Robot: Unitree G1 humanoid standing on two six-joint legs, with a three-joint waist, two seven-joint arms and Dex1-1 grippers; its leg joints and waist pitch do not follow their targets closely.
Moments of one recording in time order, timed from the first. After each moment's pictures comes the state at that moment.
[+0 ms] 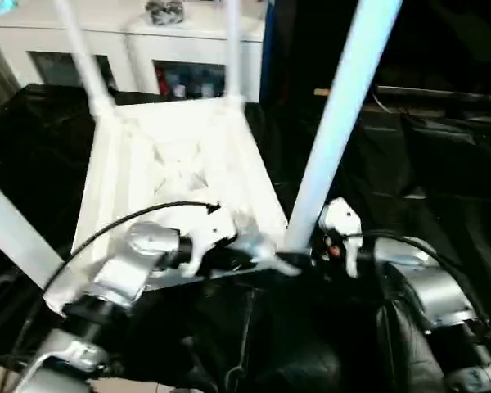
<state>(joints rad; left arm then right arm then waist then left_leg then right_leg) -0.48 0.37 -0.32 0.35 -0.02 0.24 -1.18 -0.35 -0.40 0.19 0.27 0.14 0.21 1.06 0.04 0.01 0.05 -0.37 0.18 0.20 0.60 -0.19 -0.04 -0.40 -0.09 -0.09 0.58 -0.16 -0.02</state>
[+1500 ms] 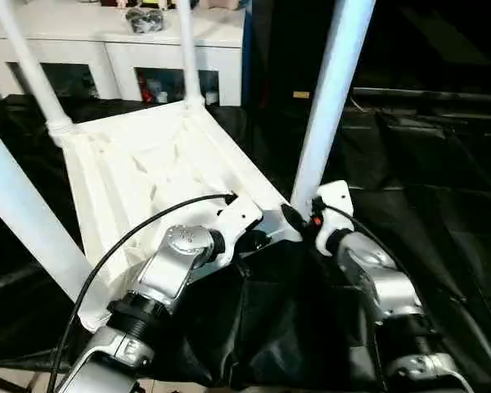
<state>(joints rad) -0.52 0.15 -0.29 0.41 0.09 0.38 -0.77 -0.42 -0.06 0.00 0.45 0.09 0.22 0.42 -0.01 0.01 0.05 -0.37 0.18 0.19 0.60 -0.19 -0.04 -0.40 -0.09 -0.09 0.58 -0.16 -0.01</state>
